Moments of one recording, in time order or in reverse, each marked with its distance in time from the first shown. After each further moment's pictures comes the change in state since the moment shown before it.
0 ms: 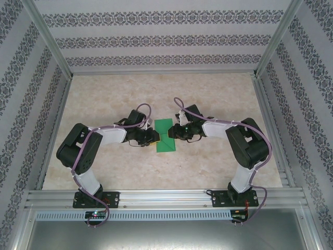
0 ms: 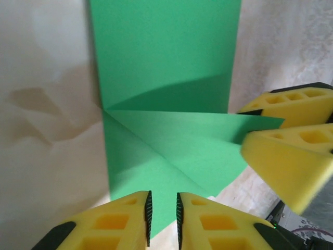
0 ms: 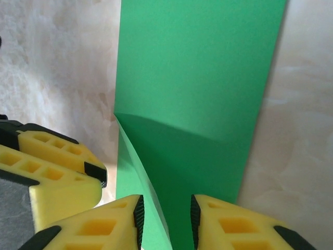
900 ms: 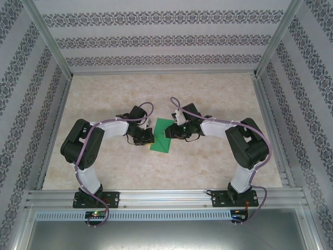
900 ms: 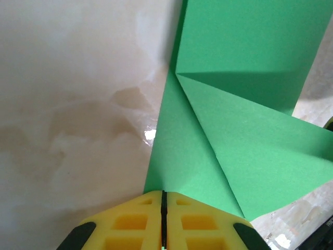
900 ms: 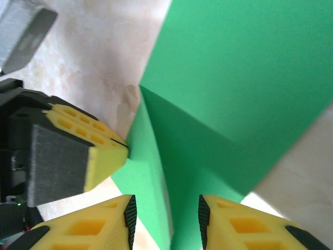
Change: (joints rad) left arm 0.033 0.066 0.152 -0.344 -0.099 0.224; right arm 0.023 -0.003 0.043 -0.029 -0.026 -0.061
